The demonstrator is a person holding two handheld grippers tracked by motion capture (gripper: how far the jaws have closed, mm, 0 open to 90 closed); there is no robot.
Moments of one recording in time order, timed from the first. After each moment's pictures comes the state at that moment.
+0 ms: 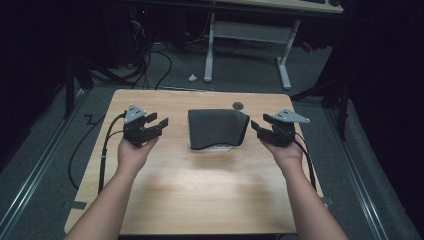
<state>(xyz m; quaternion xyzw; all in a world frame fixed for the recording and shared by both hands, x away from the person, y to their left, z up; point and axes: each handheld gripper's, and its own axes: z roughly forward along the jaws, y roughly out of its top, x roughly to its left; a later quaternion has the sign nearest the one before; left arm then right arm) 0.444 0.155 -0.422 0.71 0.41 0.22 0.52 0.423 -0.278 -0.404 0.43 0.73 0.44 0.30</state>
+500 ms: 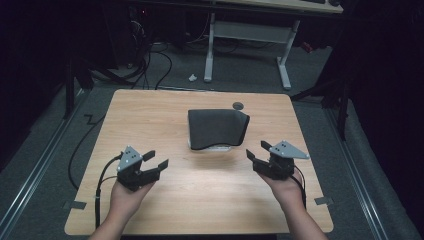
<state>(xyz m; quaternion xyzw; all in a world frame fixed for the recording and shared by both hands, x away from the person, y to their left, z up) 0.343 0.157 -0.470 0.75 0.38 0.18 0.51 0.337 -0.258 -0.429 0.42 0.73 0.44 0.30</state>
